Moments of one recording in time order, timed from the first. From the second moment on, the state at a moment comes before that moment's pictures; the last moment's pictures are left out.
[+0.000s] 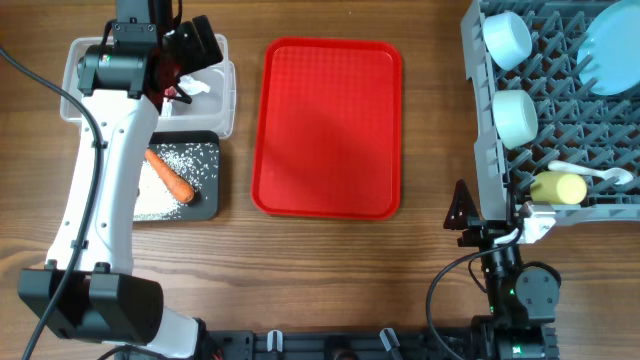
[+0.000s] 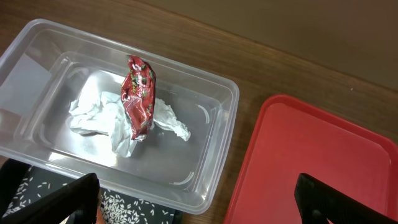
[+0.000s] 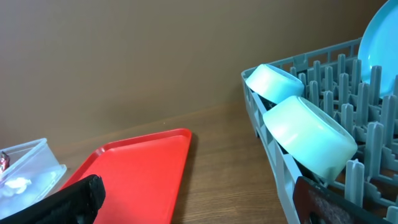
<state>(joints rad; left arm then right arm) -0.08 1.69 1.73 -0.88 -0.17 -0.36 0.01 0.02 0.02 0.00 -0.04 0.30</state>
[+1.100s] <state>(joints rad) -0.08 1.69 1.73 -0.93 -0.17 -0.36 0.01 0.02 0.02 0.00 -0.04 0.31</state>
